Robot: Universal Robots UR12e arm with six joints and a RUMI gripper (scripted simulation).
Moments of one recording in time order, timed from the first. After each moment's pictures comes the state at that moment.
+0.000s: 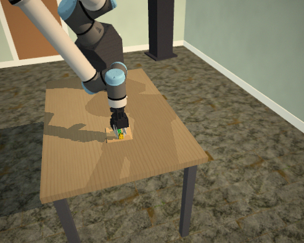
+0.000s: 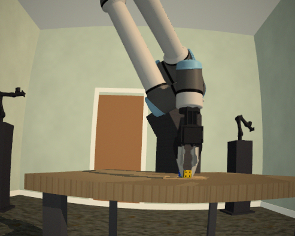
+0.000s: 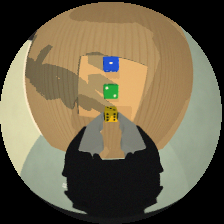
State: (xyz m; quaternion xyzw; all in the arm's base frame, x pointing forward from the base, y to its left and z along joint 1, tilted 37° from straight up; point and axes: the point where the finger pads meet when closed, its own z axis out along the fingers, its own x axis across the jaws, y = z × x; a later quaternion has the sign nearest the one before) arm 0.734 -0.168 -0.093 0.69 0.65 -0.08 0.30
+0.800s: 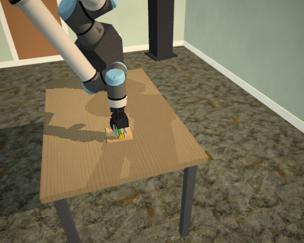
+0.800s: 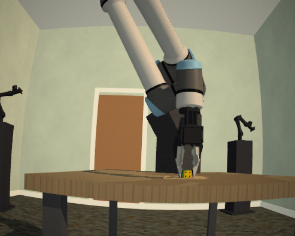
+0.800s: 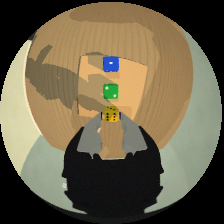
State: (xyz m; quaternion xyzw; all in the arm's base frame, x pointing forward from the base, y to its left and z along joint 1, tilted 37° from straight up) arm 0.734 -0.168 -0.093 0.69 0.65 -0.08 0.30
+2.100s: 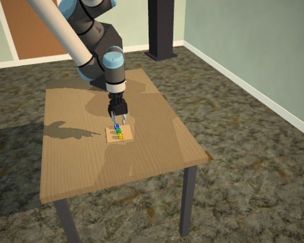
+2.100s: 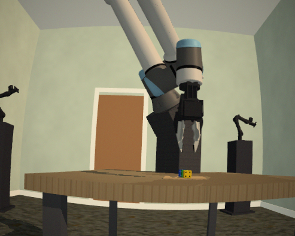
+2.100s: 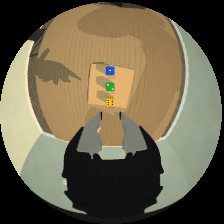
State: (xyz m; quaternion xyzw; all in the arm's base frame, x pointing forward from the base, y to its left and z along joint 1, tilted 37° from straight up) arm 0.709 -0.126 -0.027 0.69 0.65 -0.08 0.30
